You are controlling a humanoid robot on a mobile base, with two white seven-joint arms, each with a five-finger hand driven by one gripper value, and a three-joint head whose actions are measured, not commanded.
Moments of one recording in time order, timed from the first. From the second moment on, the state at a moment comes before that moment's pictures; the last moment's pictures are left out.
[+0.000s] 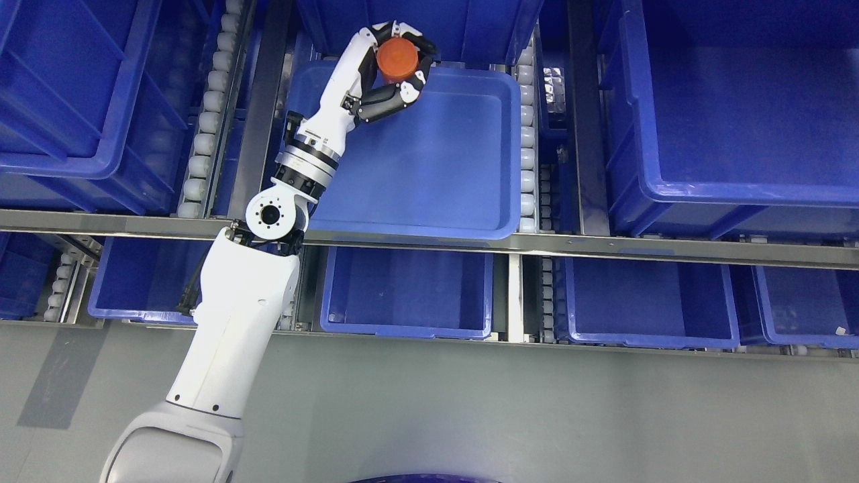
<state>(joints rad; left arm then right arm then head) -0.59 0.00 -0.23 -1.27 0.05 -0.33 -0.21 0.00 0.00 0.00 0.00 0.00 0.04 0.03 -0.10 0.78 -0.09</state>
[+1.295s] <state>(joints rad) -0.50 0.00 -0.14 -1.55 0.06 -0.58 -0.21 0.00 0.00 0.00 0.00 0.00 0.04 0.03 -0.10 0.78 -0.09</state>
